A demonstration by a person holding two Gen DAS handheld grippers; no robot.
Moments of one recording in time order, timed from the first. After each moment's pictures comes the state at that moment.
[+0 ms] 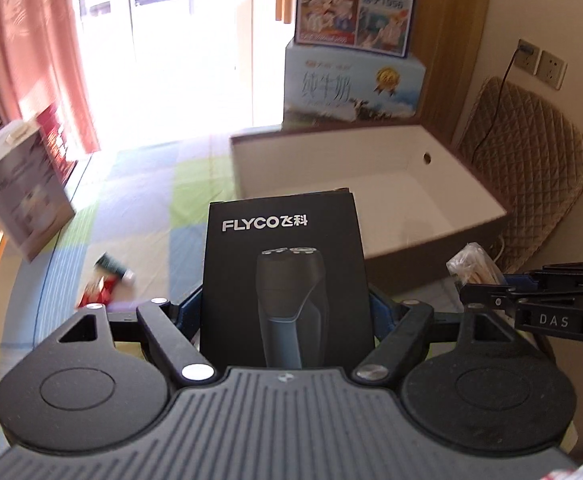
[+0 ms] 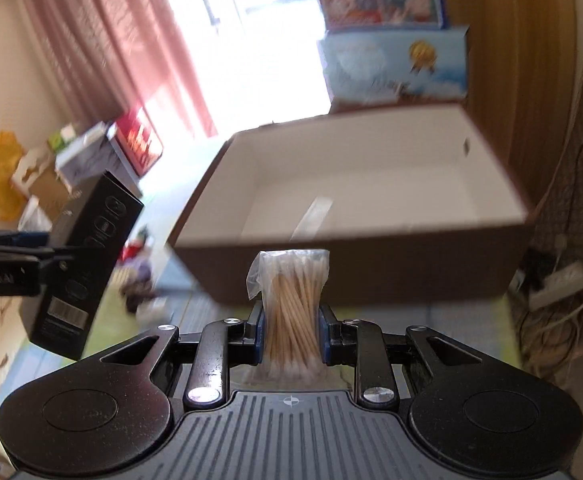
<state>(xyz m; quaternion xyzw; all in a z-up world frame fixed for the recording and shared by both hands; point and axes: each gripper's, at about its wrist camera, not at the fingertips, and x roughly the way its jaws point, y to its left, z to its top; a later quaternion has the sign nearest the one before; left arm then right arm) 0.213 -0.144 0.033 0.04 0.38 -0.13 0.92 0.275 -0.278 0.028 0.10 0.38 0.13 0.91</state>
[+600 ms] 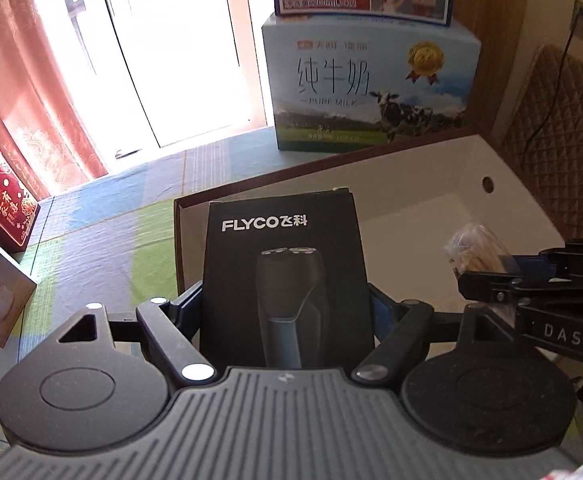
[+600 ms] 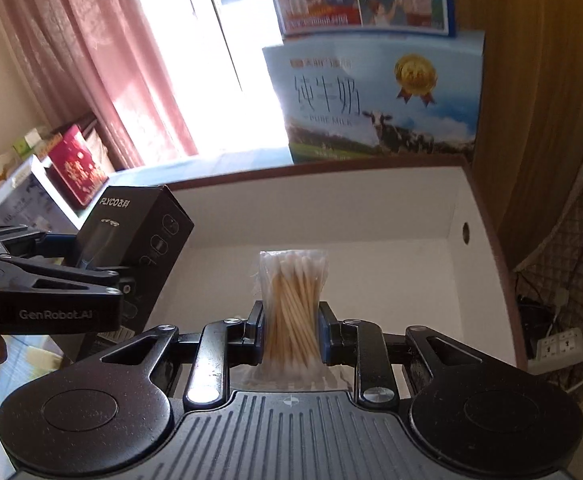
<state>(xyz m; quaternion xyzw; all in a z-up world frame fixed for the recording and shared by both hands) 0.396 -0.231 -0.014 0.10 0.43 -0.09 0.89 0.446 -0.318 0.012 0.07 0.43 0.11 0.89</state>
